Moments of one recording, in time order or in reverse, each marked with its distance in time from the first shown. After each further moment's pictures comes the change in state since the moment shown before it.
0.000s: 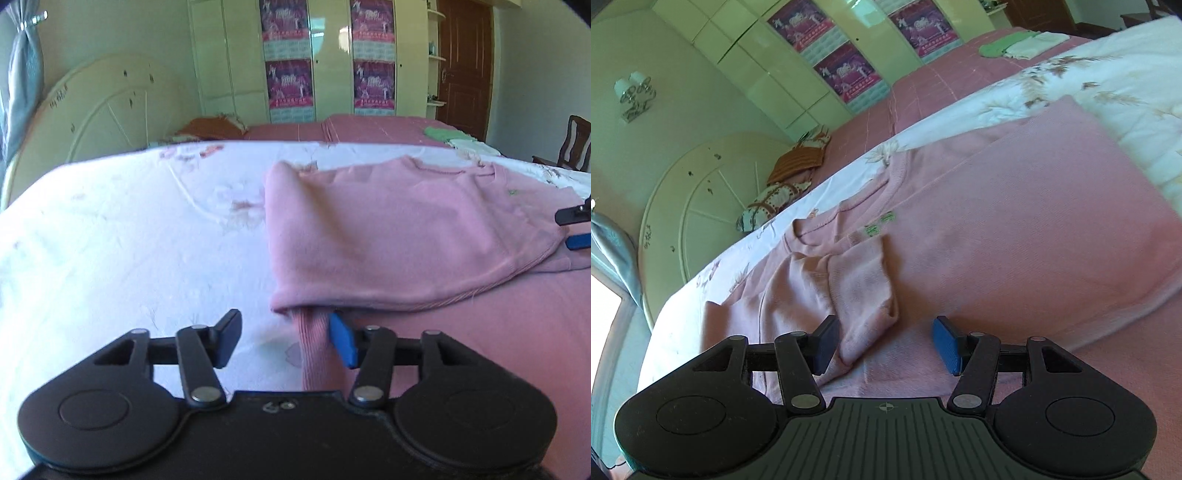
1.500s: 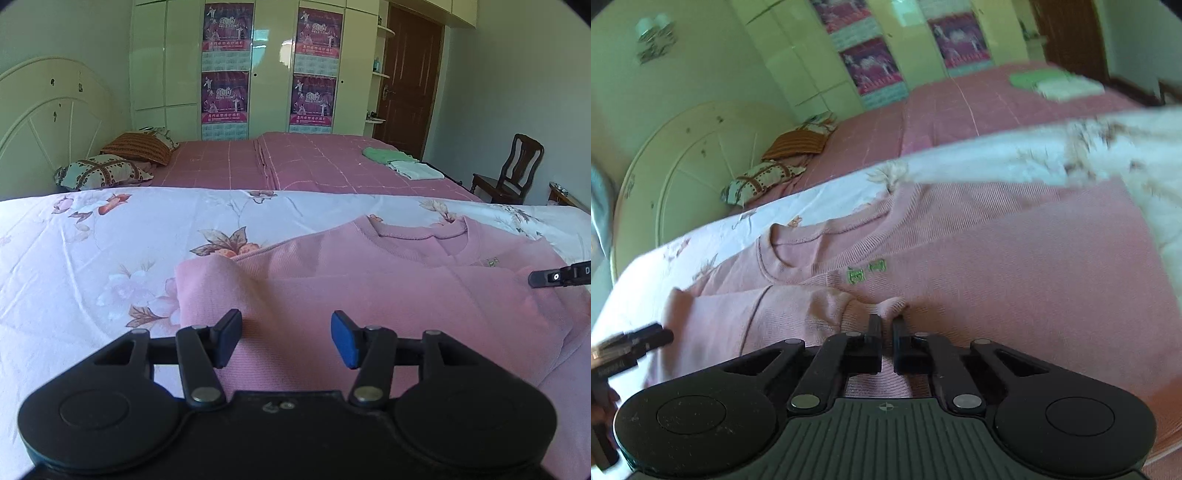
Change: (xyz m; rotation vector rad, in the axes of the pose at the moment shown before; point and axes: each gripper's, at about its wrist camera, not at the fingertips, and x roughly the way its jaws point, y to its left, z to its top) left arm 0.093 -0.014 0.083 0.027 -0.070 -0.237; right arm 0.037 0.011 0.037 -0.258 -0.016 -0.101
